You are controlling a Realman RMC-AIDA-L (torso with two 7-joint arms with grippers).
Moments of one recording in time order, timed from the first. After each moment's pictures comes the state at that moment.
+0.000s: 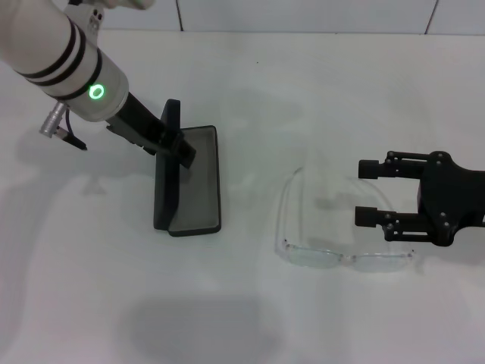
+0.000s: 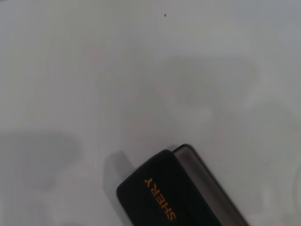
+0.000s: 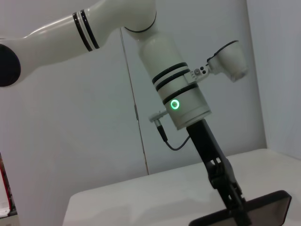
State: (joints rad) left arm -0.81 -2.08 1.28 1.10 2.68 1.47 -2.85; right arm 0.43 2.02 -0.93 -0.70 -1.69 -1.75 1.24
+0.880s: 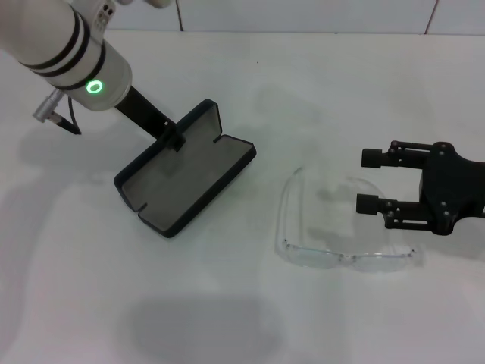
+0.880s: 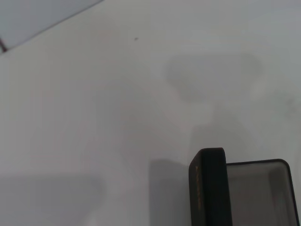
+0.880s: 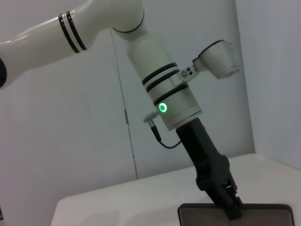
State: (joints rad) left arm -0.80 -2.09 1.31 1.15 2.69 1.45 -2.64; right arm 0.43 2.02 -0.92 -0.69 -1.67 -1.72 1.23
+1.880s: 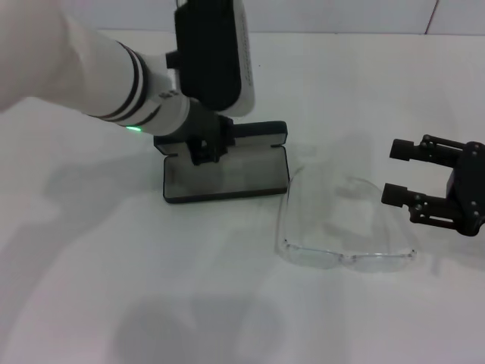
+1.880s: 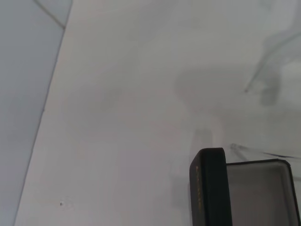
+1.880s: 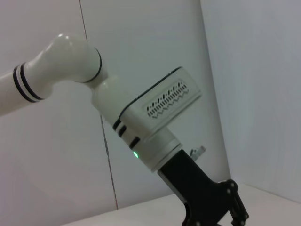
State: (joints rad) left arm -0.61 -2.09 1.69 1.38 2.63 1.17 -2.03; right arm 0.36 2.01 -0.91 -0.66 -1.57 -1.75 1.18
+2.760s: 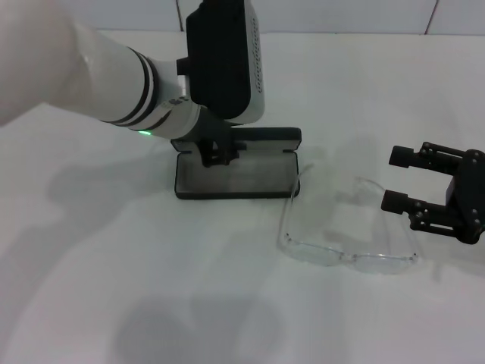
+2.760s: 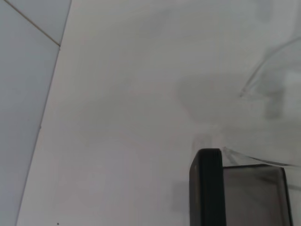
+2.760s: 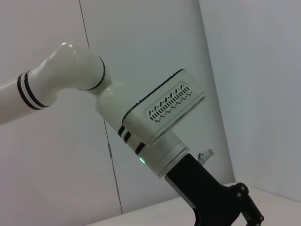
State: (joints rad) left arm -0.61 -2.09 1.71 1.37 2.60 1.13 -2.01; right arm 0.35 2.02 -0.91 -0.62 -1.57 -1.77 1.16
